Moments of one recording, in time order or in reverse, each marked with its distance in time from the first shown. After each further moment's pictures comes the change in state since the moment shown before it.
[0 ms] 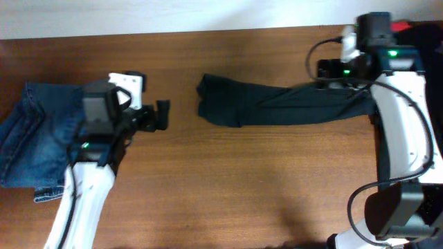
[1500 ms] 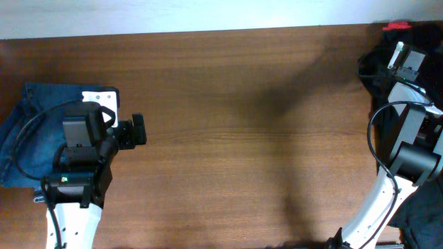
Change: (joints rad) left arm 0.059 -0.244 -0.004 -0.239 -0.289 0.000; right arm -0.354 0.577 -0.101 1.072 0.145 -0.175
